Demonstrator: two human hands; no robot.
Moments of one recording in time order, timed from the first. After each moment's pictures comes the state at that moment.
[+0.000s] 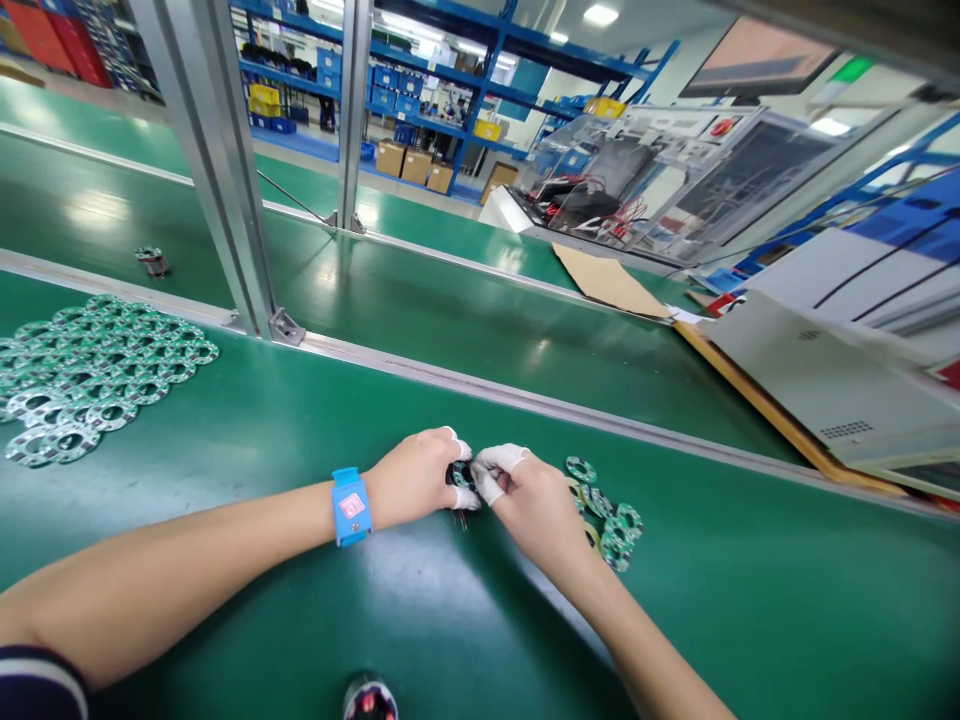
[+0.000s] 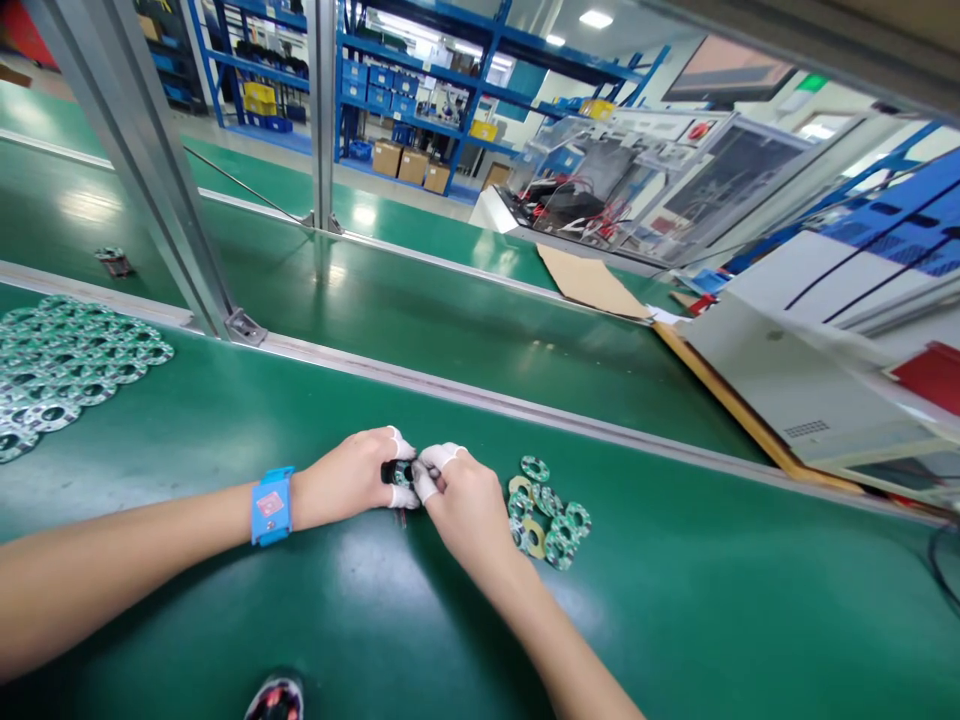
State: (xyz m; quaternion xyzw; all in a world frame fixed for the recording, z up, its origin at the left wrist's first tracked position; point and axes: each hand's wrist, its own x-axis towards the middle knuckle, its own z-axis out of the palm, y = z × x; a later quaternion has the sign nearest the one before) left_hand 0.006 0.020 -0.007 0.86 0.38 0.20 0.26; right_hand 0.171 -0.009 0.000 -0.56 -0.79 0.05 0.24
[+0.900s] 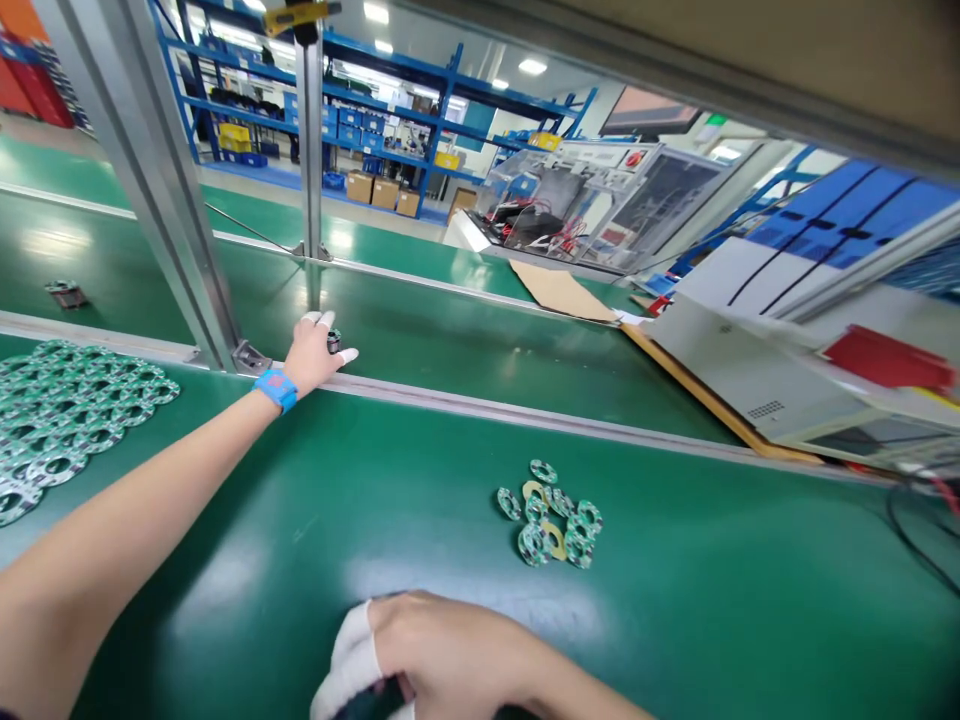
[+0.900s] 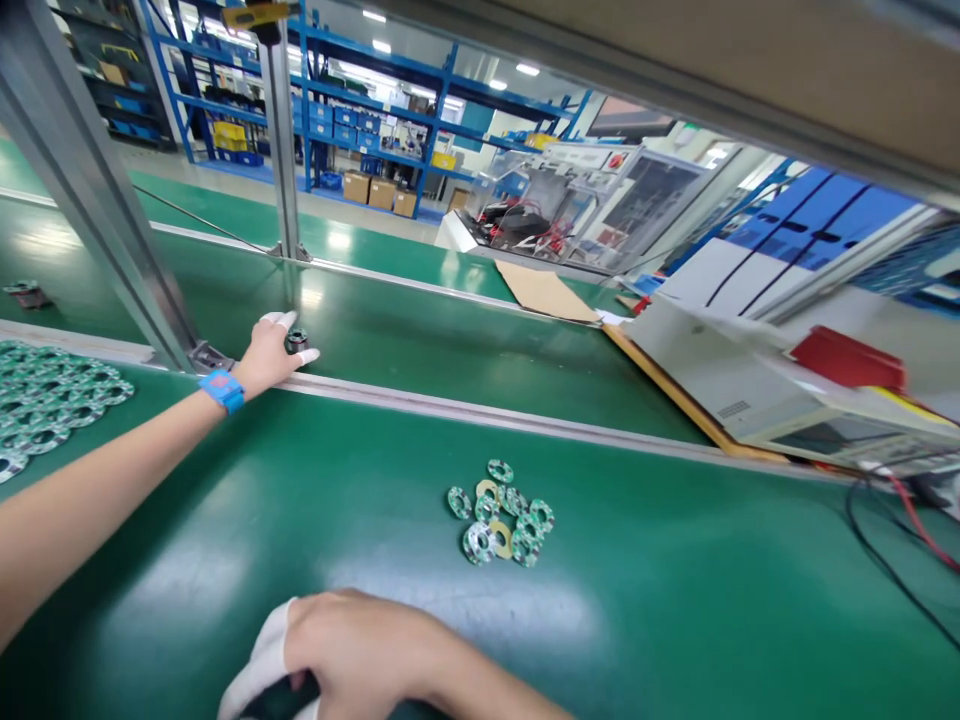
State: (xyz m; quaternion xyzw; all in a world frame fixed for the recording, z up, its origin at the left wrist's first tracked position) left_hand -0.075 0.149 0.013 0.73 0.58 0.34 0.07; right_hand 0.123 -0.056 0.014 -0.09 -0.90 0.42 0.09
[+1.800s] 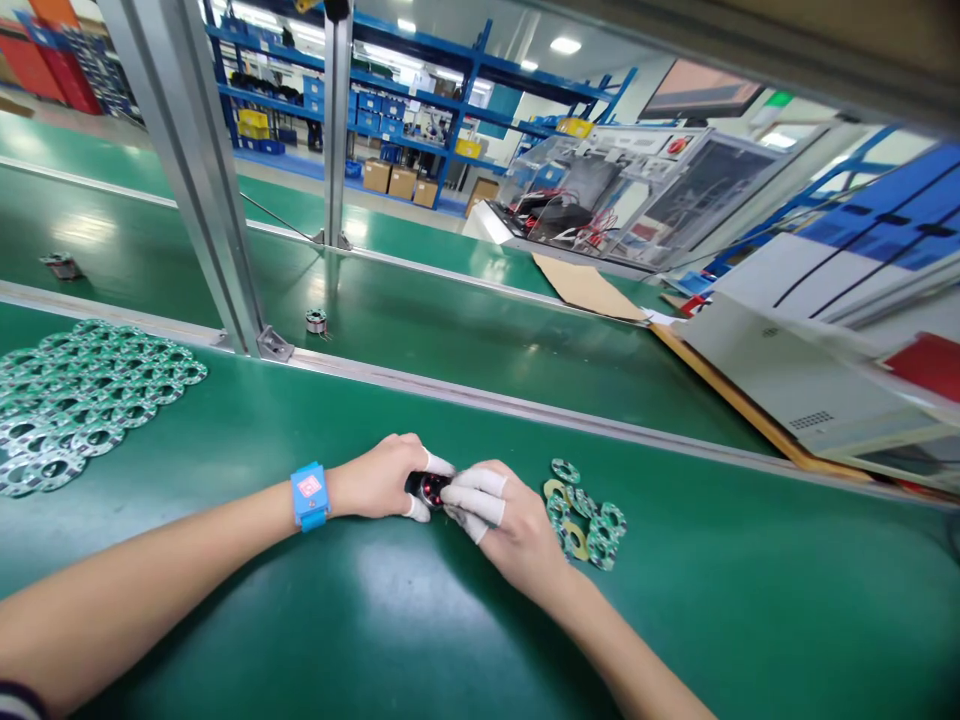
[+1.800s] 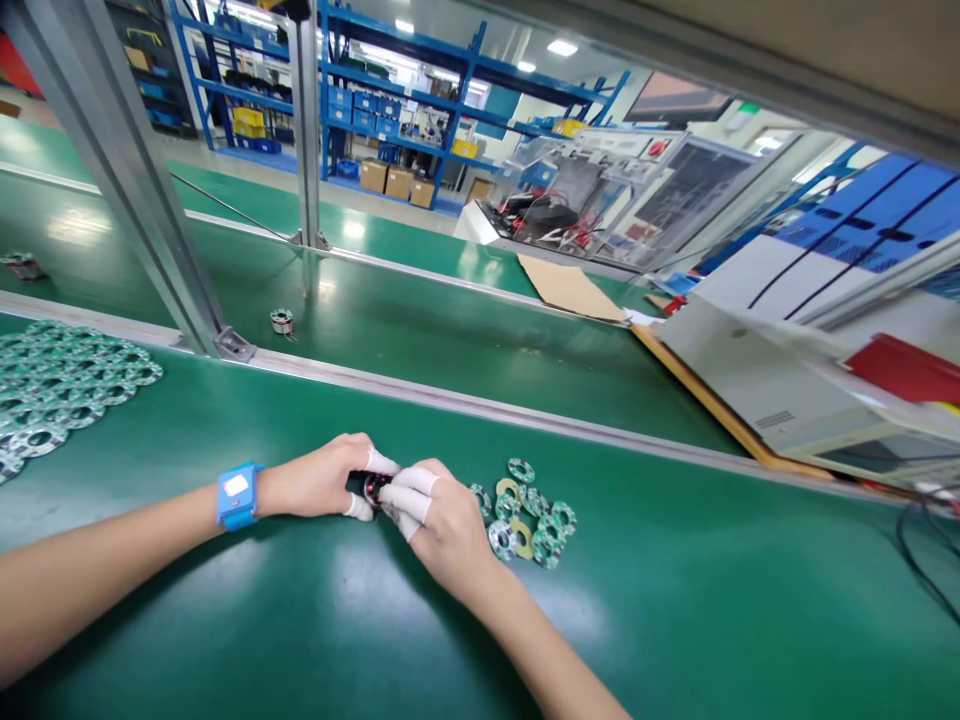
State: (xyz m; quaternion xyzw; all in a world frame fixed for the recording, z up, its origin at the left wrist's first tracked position) left_hand -0.018 0.031 -0.004 0.89 0.28 0.16 0.32; right_hand 0.173 -0.018 -0.008 -0.32 -0.87 0.06 0.36
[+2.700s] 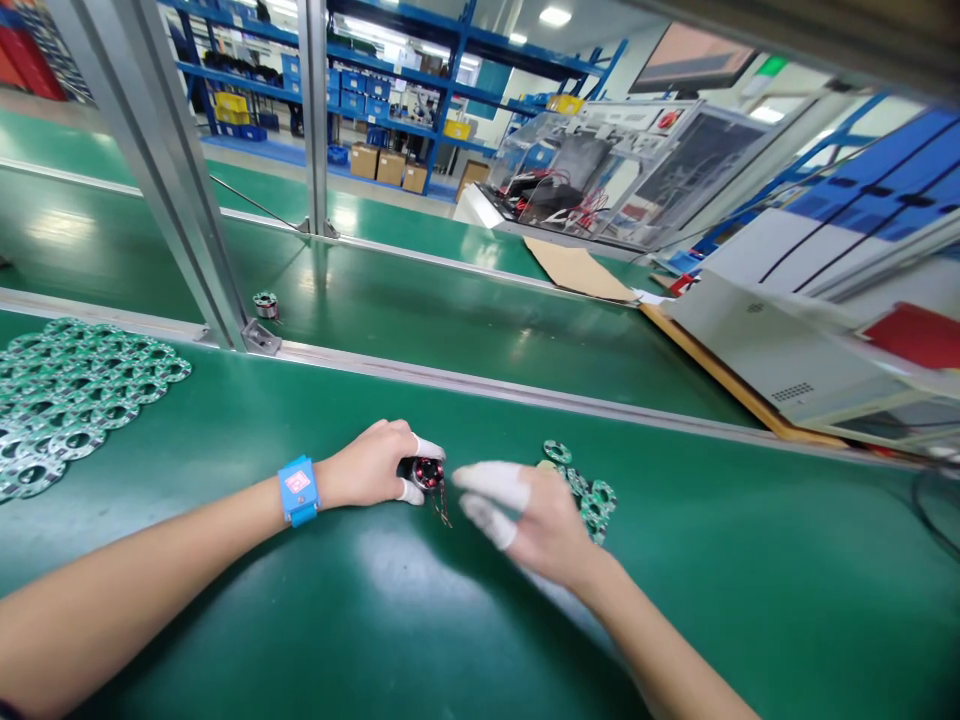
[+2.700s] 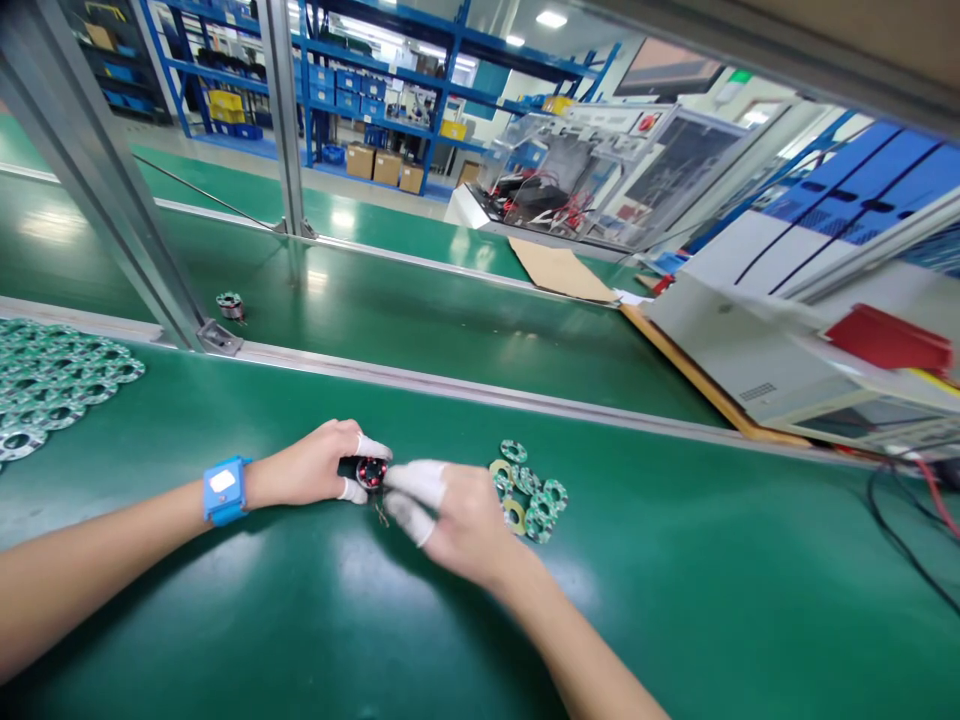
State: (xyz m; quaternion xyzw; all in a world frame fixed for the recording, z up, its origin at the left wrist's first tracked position) left_hand -0.021 0.033 -0.007 0.90 0.30 0.15 0.29; right_hand 0.186 -0.027 0.019 -0.37 -0.88 0.05 0.31
